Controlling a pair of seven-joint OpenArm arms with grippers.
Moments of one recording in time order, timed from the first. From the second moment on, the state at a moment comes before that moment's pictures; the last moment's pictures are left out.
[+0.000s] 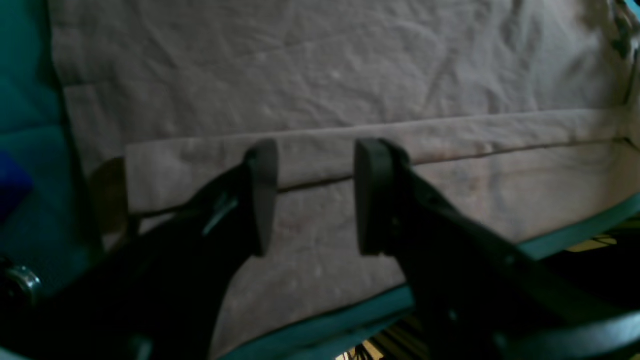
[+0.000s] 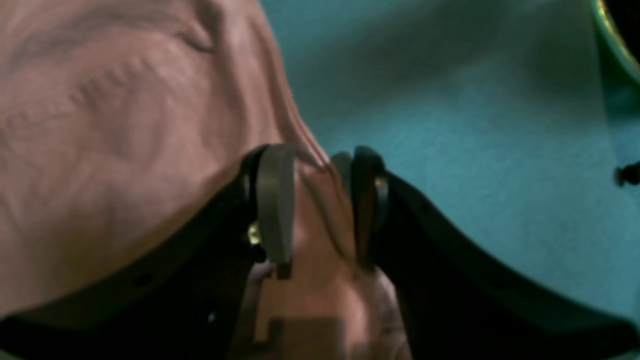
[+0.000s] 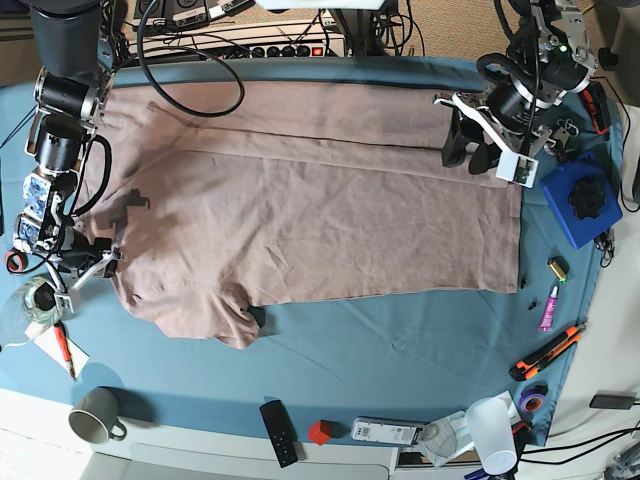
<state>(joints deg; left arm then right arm) 28.3 -4.3 -15.9 123.1 -31.0 -24.7 51.4 28.5 30.0 14.3 42.1 14.4 31.4 -43.8</state>
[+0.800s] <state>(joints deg) 28.0 -4.3 -15.9 123.1 -31.0 -24.7 50.2 9.3 33.5 15.6 78.5 40.4 32.0 -77.9</state>
